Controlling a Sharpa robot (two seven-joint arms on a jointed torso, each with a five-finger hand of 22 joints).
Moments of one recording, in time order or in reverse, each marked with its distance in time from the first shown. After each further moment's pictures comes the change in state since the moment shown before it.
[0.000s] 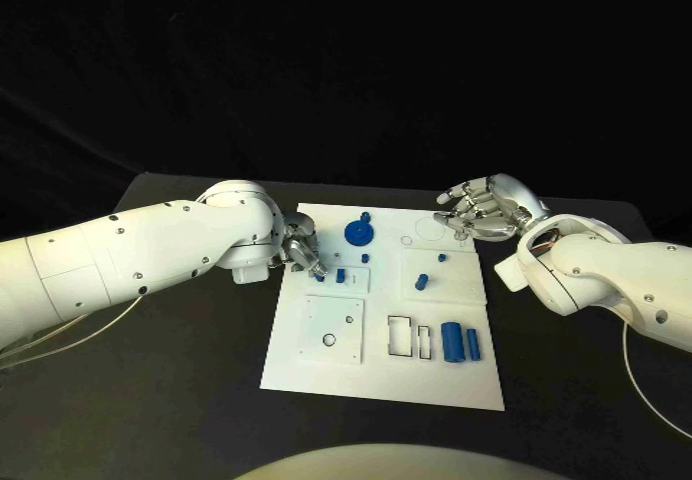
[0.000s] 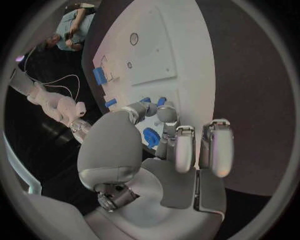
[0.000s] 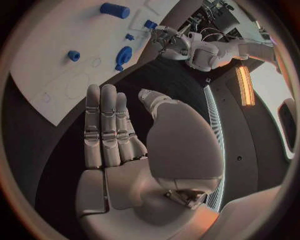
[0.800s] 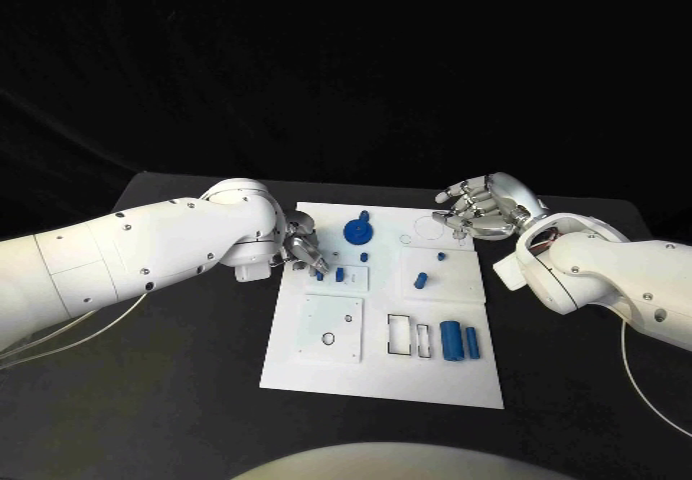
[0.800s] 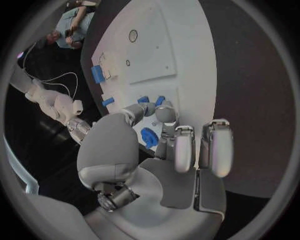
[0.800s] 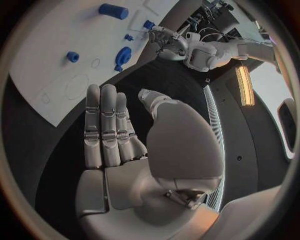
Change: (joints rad) left arm 0.000 0.024 -0.004 -0.034 0.019 0.000 -0.012; left_hand -0.084 -0.019 0.053 -0.089 -0.147 0.038 -0.035 -0.026 -0.015 0.018 -0.007 -0.009 -0.014 0.002 -0.013 0.000 0.000 0.000 0.000 -0.007 0.000 0.000; right arm 0.000 -0.001 0.000 0.004 0.000 0.001 0.000; right_hand 0.000 0.000 0.004 -0.004 0.000 -0.003 0.003 0.000 0.000 0.000 0.000 0.000 -0.004 0.000 0.000 -0.008 0.004 0.000 0.000 0.000 0.000 -0.003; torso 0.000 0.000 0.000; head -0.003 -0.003
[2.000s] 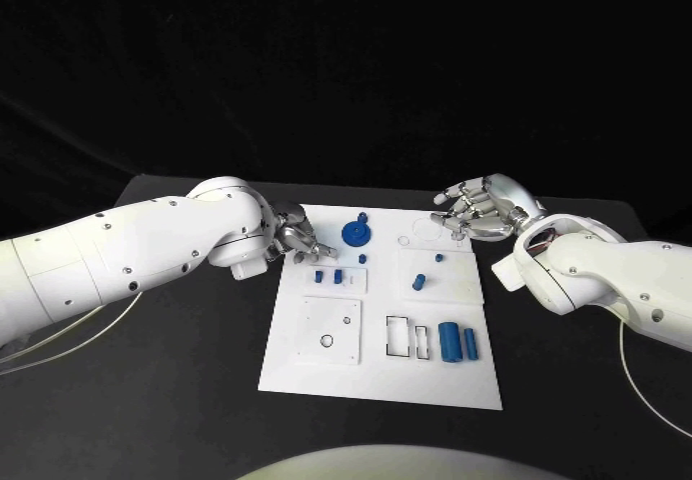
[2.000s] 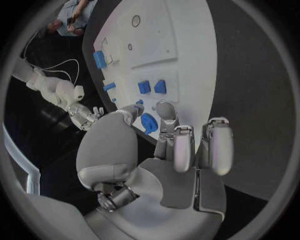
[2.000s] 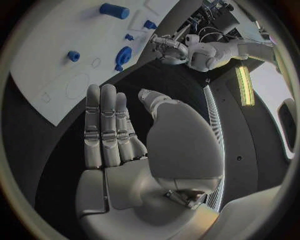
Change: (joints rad) left arm -0.003 -0.035 0.021 0.009 0.049 -0.129 0.047; left_hand -0.036 -0.044 -0.290 0.229 -0.137 -0.049 0.008 -0.038 0.002 -0.081 0.004 -0.109 -0.128 -0.001 0.001 -0.039 0.000 0.009 -0.004 -0.003 -0.094 0.000; right arm 0.000 -0.002 0.000 -0.001 0.000 0.000 0.000; right_hand 0.000 0.000 0.000 0.000 0.000 0.000 0.000 0.000 0.000 0.000 0.000 0.000 -0.001 0.004 0.004 0.000 0.002 0.000 0.000 0.000 -0.004 -0.001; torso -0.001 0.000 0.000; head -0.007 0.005
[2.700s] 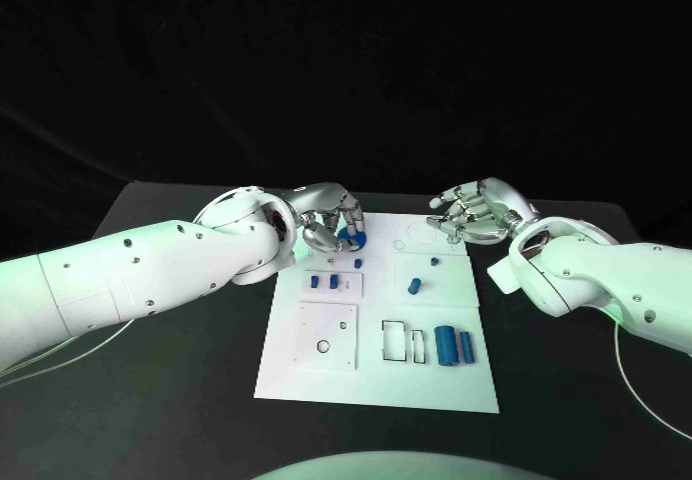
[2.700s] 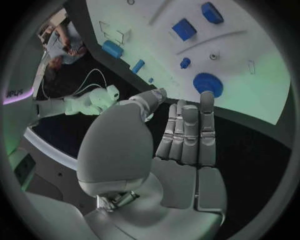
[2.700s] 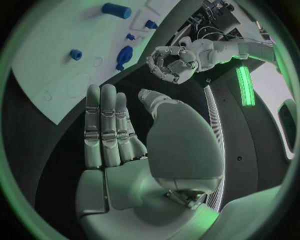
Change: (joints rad) left arm -0.021 0.063 -0.023 -0.013 -0.356 -0.325 0.549; left_hand 0.329 -0.045 0.212 -0.201 -0.224 -0.088 0.094 -0.194 -0.315 -0.384 0.117 -0.338 -0.353 -0.293 0.102 -0.381 -0.402 0.124 -0.392 0.100 -0.833 -0.124; right arm 0.000 -0.002 0.000 -0.003 0.000 0.000 0.000; right_hand 0.000 0.000 0.000 0.000 0.000 0.000 0.000 0.000 0.000 0.001 0.001 0.000 -0.001 0.000 0.000 -0.004 0.001 0.000 0.000 0.000 0.000 -0.001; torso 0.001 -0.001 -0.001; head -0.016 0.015
